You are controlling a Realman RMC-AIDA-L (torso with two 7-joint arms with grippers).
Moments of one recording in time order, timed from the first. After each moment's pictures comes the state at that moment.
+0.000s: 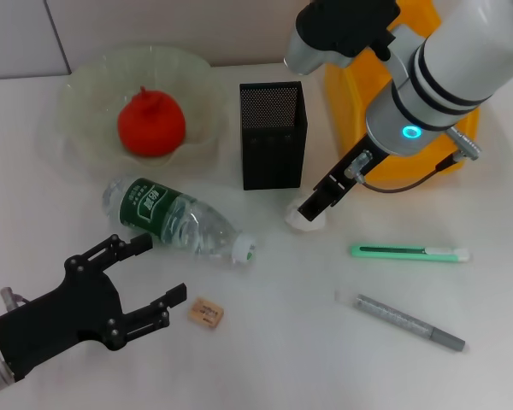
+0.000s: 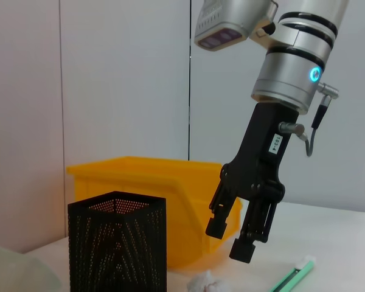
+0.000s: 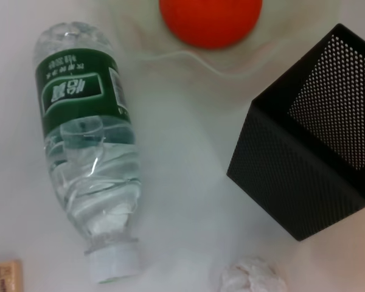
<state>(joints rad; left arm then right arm) -0.30 -2.04 1.17 0.31 1.32 1.51 -0.68 0.78 2.09 -1.52 -1.24 -2.66 -1.45 2.79</state>
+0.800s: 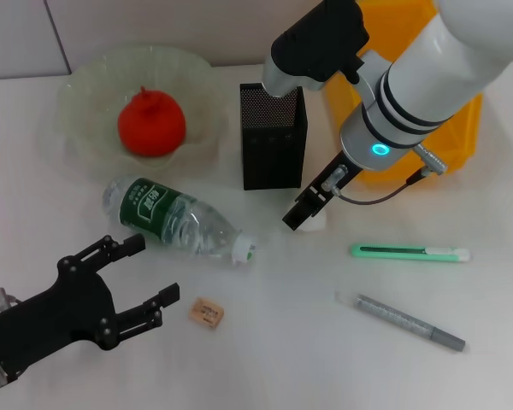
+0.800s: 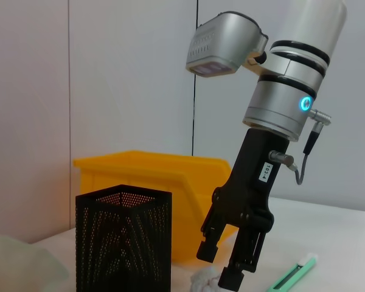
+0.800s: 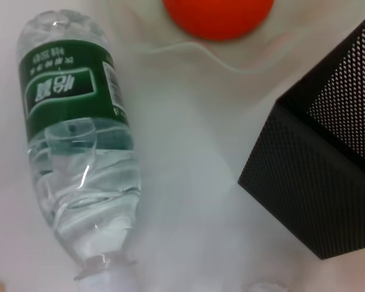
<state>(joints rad) -0.30 -2.03 1.17 0.31 1.32 1.51 -0.71 0.84 2.09 -1.58 -1.04 -2.62 -1.29 2.80</state>
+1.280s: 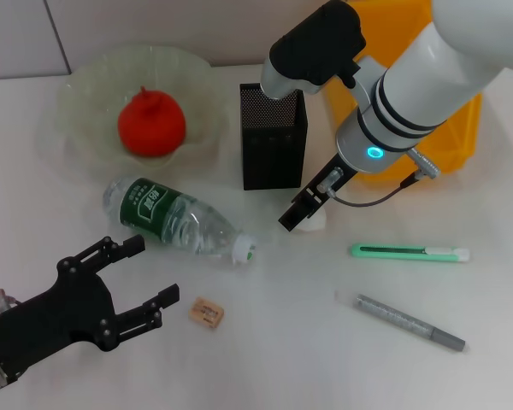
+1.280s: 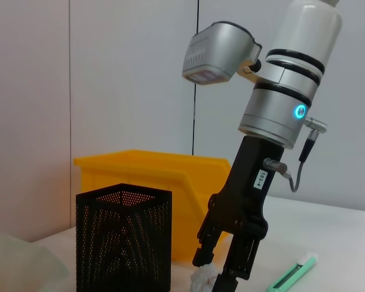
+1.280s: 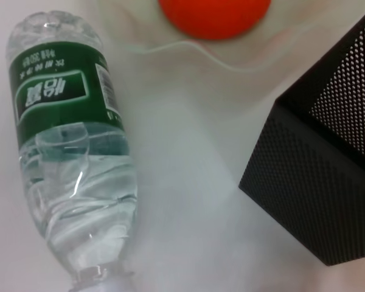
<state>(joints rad) -0.30 -2.03 1.17 0.31 1.32 1.51 -0.71 0.86 2.09 -1.58 -0.97 -2.60 -1.23 2.79</state>
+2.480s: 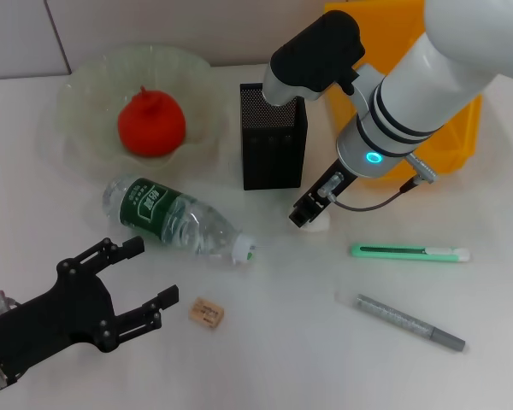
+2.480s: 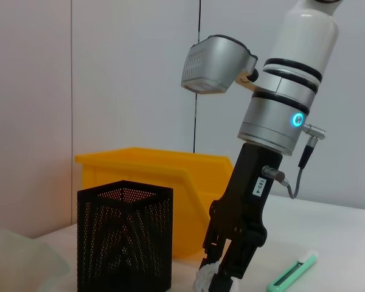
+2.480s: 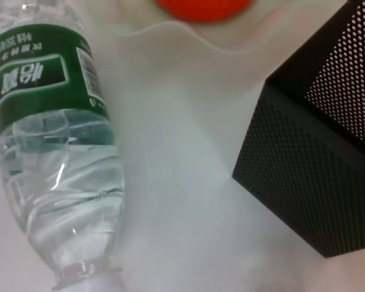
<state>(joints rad) -0.30 -2.03 1.17 0.31 1.32 1.50 -0.71 0.88 2.09 -1.58 -0.89 -2.60 -1.20 2.79</state>
